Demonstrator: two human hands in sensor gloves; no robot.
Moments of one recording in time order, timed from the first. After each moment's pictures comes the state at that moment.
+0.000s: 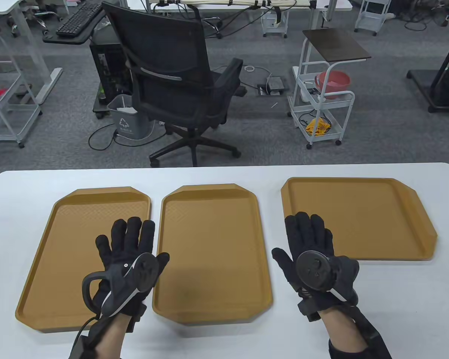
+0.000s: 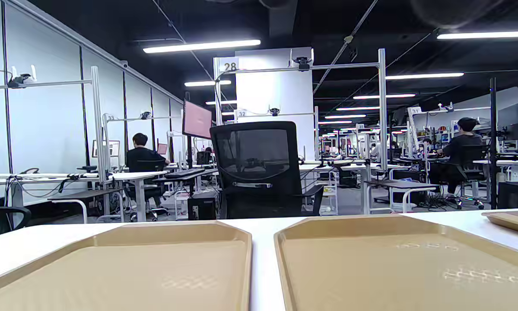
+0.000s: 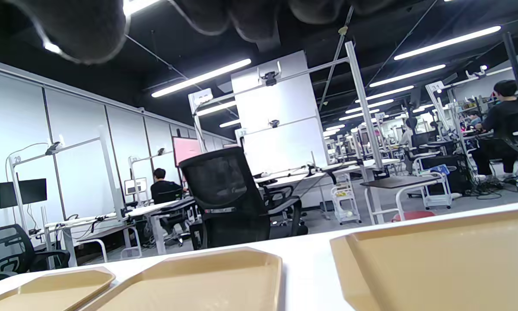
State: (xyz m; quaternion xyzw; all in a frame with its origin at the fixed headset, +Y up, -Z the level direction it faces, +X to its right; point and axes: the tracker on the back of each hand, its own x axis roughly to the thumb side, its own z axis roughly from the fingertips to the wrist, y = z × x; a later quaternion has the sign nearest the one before) left_hand -0.225 -0.627 -0.320 0.11 0.03 -0.02 0.99; right_hand 0.155 -0.619 -0.332 0.11 -0.15 0.97 0.15
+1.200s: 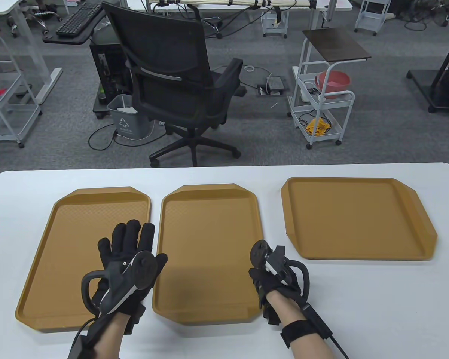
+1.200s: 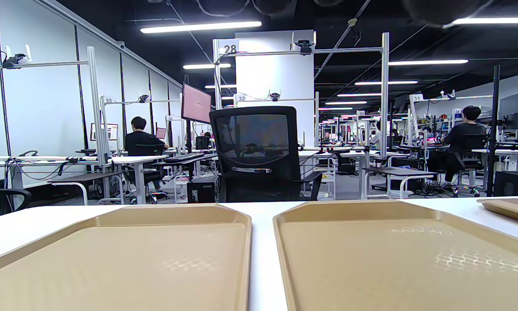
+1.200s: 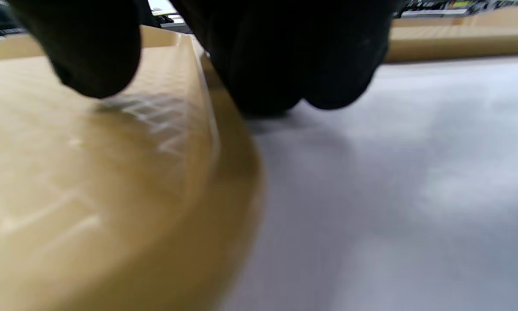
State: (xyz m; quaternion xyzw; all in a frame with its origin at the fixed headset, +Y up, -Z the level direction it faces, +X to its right) left_hand -0.229 -0.632 -0.323 0.08 0.03 -0.01 1.00; right_hand 0.087 -0.770 -0.417 -0.09 0.12 0.99 0.03
